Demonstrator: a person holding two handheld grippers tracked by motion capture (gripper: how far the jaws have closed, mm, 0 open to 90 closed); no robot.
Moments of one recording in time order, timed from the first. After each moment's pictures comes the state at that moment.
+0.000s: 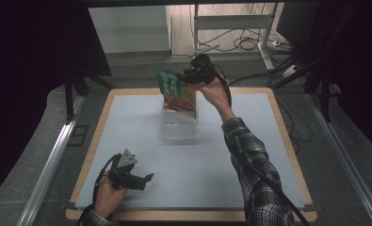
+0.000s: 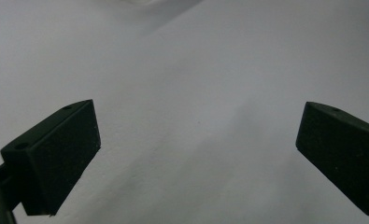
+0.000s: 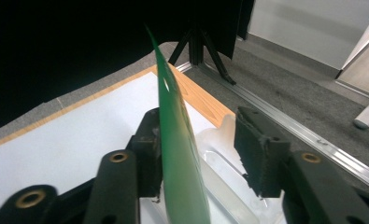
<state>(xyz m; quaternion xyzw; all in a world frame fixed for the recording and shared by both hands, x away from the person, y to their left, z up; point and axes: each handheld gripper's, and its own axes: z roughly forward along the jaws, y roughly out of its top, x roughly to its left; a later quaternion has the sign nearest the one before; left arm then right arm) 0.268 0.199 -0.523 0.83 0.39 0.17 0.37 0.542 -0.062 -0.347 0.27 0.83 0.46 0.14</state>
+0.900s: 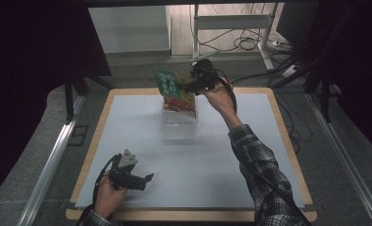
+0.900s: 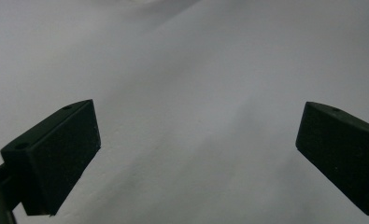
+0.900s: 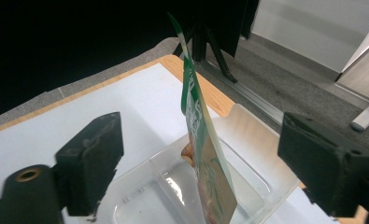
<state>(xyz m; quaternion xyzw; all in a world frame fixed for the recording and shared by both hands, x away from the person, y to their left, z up) 0.268 0.198 -0.523 0.83 0.39 0.18 0.36 0.517 -0.070 -0.345 0.25 0.84 0.46 0.15</state>
